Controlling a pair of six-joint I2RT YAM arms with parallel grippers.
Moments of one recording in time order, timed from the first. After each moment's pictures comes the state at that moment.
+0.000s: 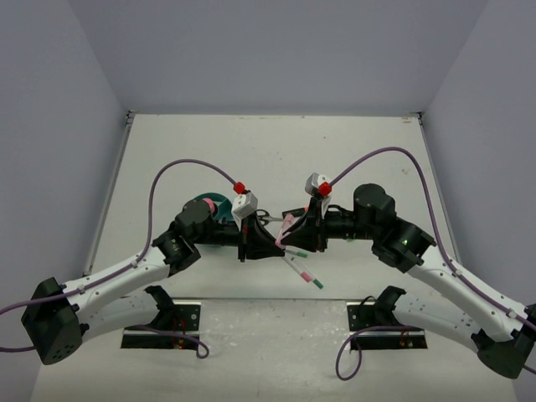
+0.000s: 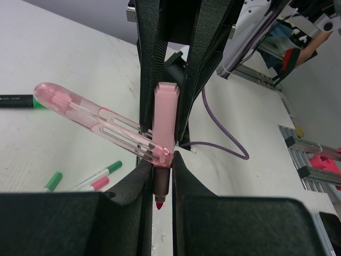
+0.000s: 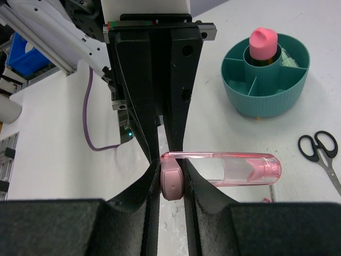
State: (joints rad) left arm -0.83 0.99 0.58 0.39 0.79 -0.44; right arm 0.82 0.88 0.90 -0.30 -0.60 0.21
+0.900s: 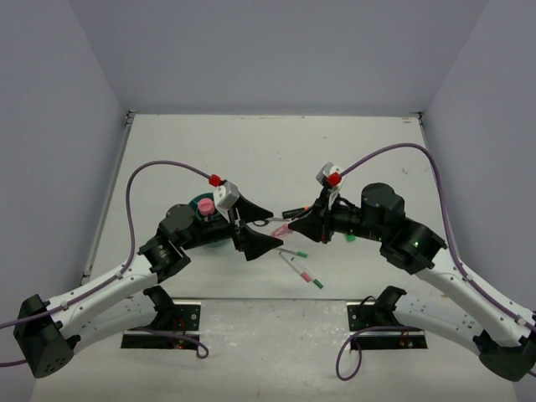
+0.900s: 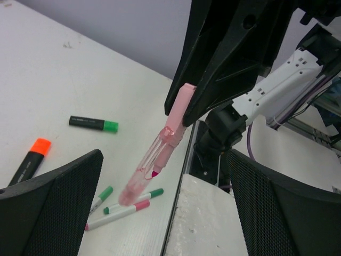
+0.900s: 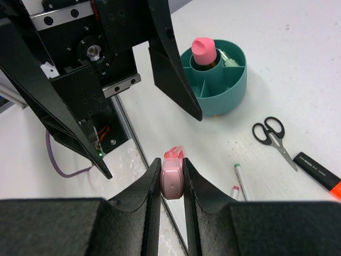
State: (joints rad) left arm -0.83 0.86 0.57 0.35 0.48 -0.43; right arm 0.82 0.85 0.96 -0.39 -0.36 0.25
